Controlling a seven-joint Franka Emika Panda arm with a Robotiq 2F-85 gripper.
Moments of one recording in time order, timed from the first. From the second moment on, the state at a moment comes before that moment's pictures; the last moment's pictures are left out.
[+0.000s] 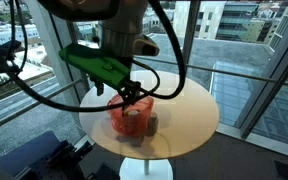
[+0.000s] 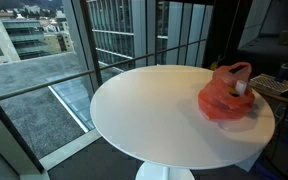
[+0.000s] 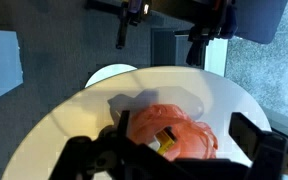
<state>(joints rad) -0.03 -0.49 -0.37 -2.52 0.01 1.88 -0.55</state>
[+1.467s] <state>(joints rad) -0.04 -0.45 -0.24 -2.52 0.01 2.01 -0.53</state>
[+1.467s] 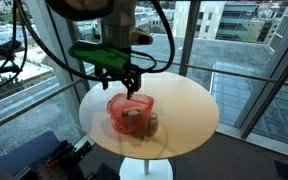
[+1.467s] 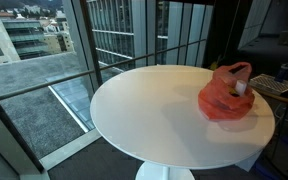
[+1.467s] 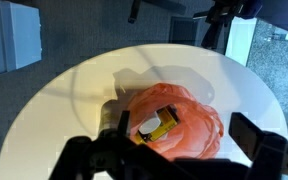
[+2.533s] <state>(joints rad) 0.00 -0.25 -0.15 -2.58 0.01 2.39 -0.49</state>
